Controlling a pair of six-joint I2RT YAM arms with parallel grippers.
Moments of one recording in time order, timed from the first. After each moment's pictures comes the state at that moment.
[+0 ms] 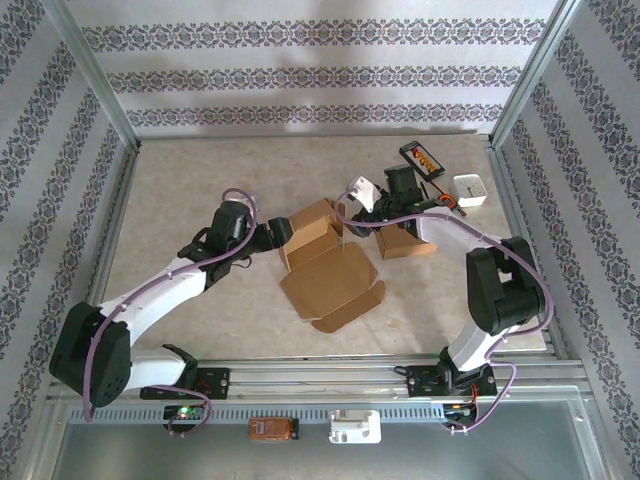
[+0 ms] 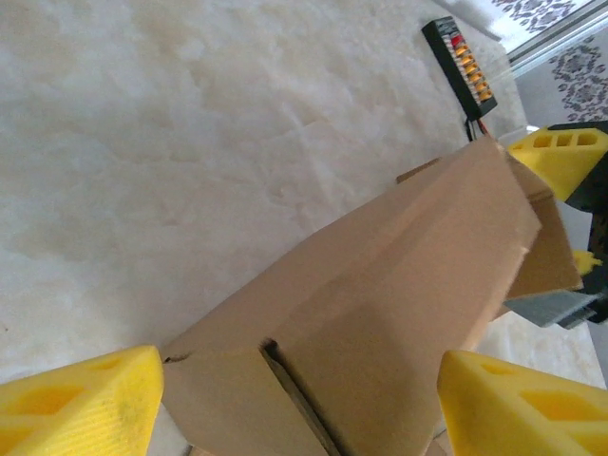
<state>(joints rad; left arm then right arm) -0.45 1.28 0.76 -0.08 0.14 -0.69 0.31 1.68 1.09 -0.21 -0.43 -0.58</state>
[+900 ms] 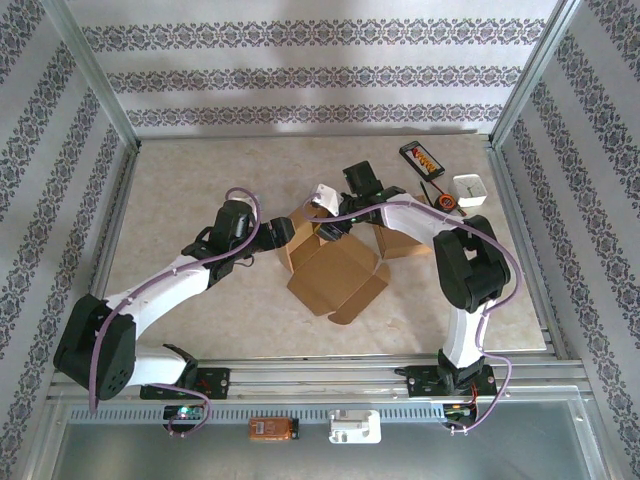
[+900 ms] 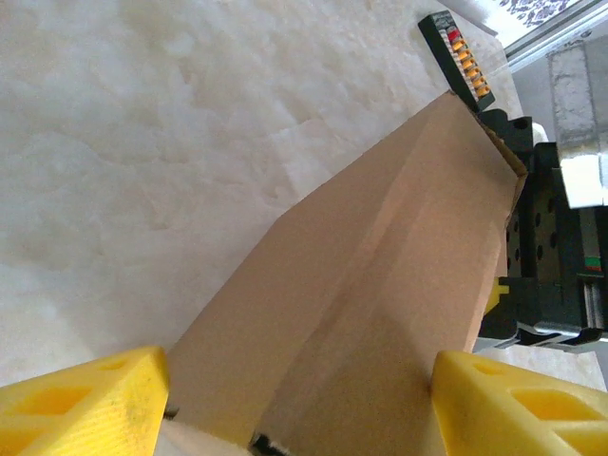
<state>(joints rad) -0.45 1.31 0.76 -0.04 0.15 -0.68 0.48 1.89 1.32 -0.35 -0.46 -0.60</state>
